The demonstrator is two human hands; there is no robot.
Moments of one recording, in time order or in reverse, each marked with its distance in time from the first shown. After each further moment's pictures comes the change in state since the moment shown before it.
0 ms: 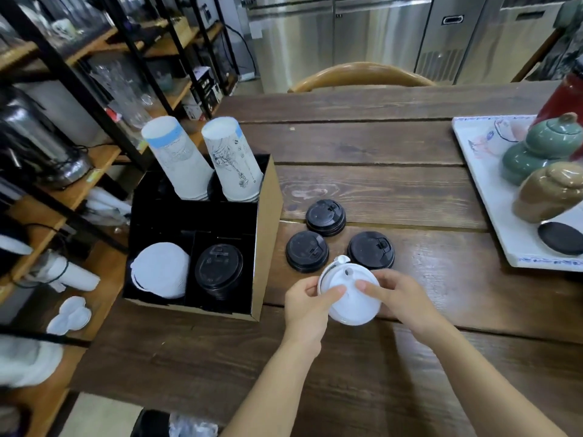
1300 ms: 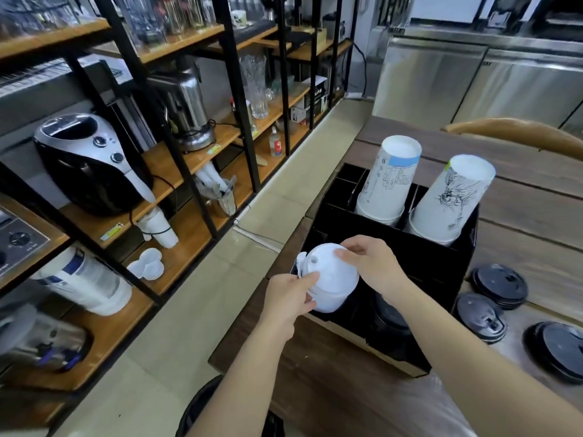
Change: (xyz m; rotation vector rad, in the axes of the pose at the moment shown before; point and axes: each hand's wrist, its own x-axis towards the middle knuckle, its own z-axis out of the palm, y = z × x) left_hand 0.072 0.039 -0.306 -0.287 0.165 -0.089; right_hand 0.080 -0.140 0.309 -0.406 -0.185 -0.360
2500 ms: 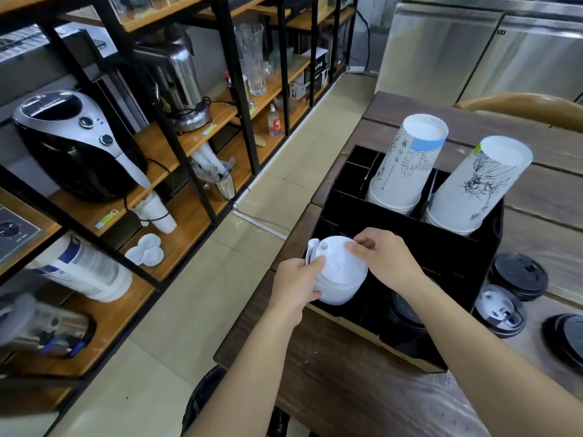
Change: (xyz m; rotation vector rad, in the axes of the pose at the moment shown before) left_hand 0.030 0.001 -0.001 0.100 -0.038 0.011; right_hand 0.009 0.003 0.005 -0.246 -0.002 -0.001
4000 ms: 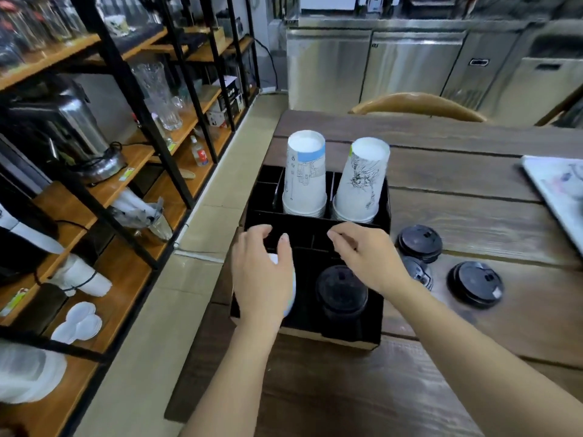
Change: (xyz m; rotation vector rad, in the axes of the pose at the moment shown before) left_hand -0.055 0.046 0.055 0.531 0.249 0.782; right_hand -0.056 0.018 -0.069 -0.126 0.364 -0.153
